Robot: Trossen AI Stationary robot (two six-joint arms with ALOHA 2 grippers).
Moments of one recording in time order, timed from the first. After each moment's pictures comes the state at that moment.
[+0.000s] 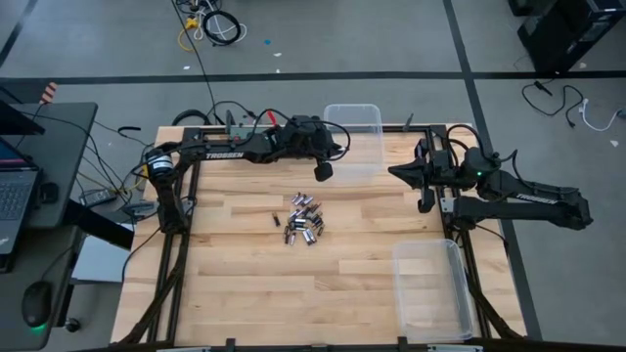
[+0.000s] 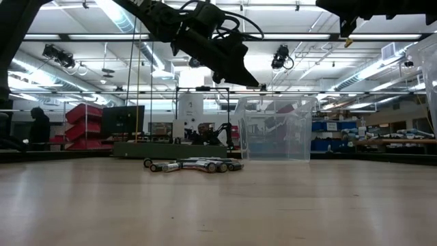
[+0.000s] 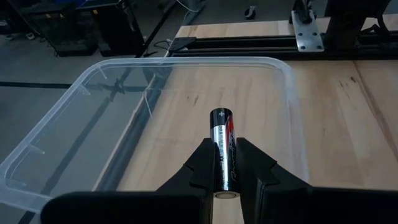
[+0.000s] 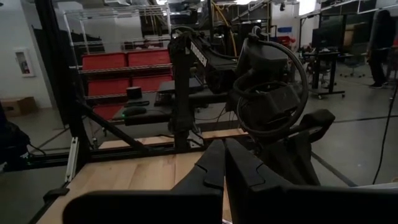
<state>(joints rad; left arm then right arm) 0.35 1.83 1.37 0.02 0.05 0.20 -0.24 0.51 0.51 0.06 -0.15 0.09</state>
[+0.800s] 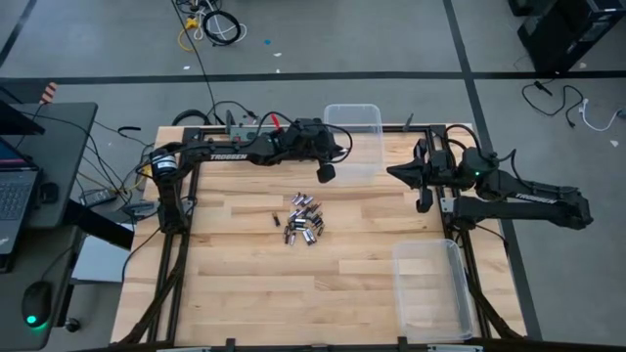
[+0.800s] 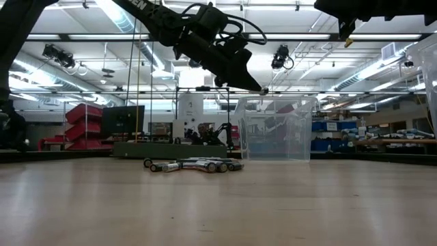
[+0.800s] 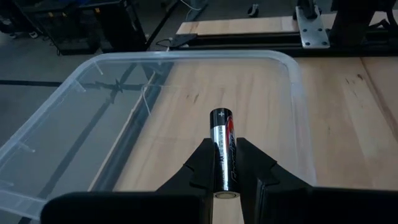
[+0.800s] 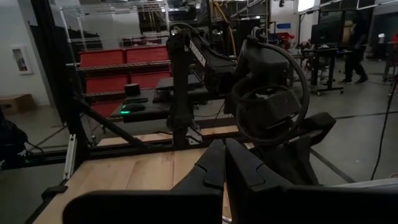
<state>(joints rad) 0.35 1.86 1.37 0.06 0.02 0.19 -0.24 0.52 0.51 0.06 -0.14 0.09</state>
